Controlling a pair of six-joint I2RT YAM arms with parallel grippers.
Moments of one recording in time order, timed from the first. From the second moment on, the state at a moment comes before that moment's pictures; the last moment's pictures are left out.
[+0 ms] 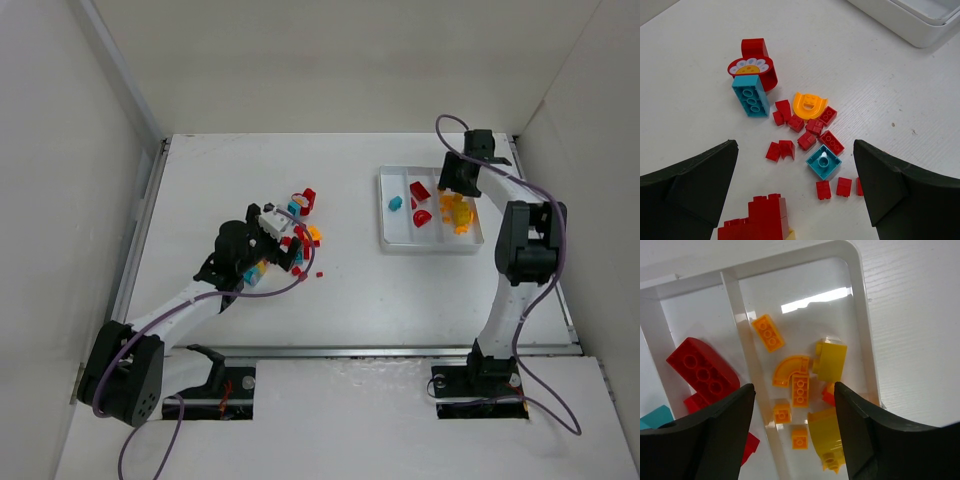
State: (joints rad) left arm -0.40 1.14 0.47 0.37 0.26 0.22; right arm -0.03 2.03 1.58 -0.44 0.09 0.21
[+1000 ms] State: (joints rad) left arm -0.40 1.11 0.45 0.36 -0.26 0.07; right arm 0.71 2.27 1.85 -0.50 -0.09 0.04
